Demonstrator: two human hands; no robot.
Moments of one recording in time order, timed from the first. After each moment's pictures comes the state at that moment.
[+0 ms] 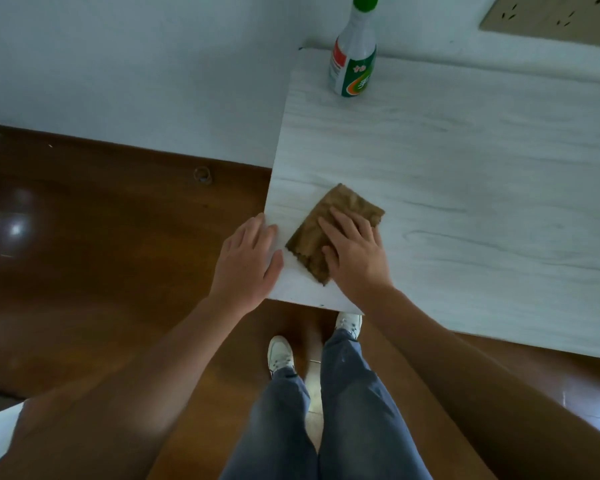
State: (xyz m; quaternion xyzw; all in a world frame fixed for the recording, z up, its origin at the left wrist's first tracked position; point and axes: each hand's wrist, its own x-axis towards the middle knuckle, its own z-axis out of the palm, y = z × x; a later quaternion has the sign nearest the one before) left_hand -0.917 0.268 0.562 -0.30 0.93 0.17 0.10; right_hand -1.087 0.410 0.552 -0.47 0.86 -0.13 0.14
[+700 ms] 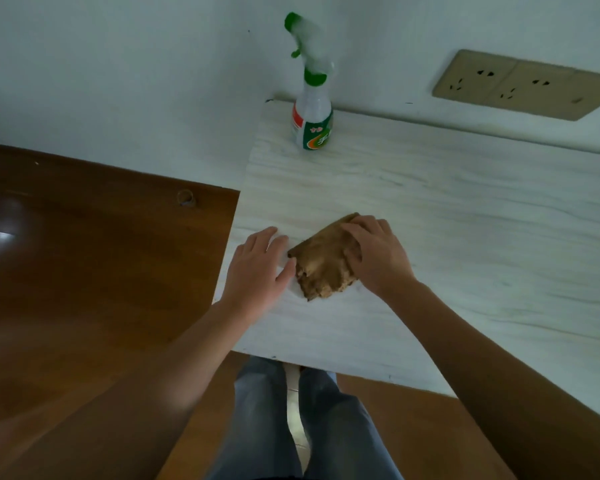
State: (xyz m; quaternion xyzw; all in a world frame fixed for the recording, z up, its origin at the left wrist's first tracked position) left_hand -1.038 0.276 0.577 -0.31 0.93 0.21 0.05; right_hand -1.238 0.416 0.575 -0.46 0.86 -0.13 0.20
